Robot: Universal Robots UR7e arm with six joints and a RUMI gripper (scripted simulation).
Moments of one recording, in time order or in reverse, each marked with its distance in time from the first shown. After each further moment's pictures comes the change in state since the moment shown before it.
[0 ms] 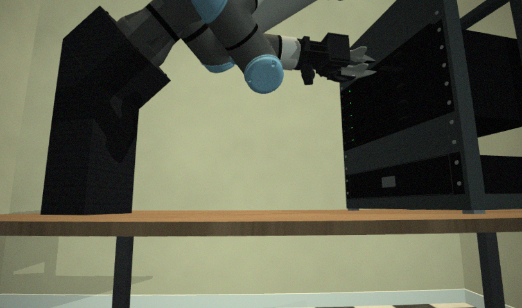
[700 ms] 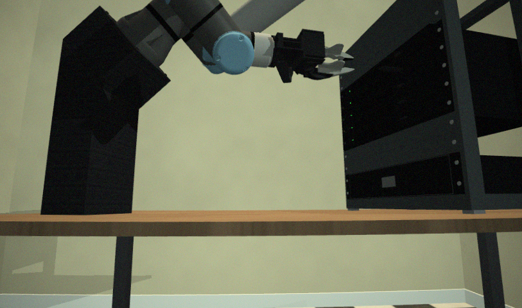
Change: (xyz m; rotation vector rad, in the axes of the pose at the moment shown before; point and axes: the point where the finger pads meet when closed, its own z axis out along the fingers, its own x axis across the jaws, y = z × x) arm 0.000 0.000 -0.062 0.000 0.001 0.000
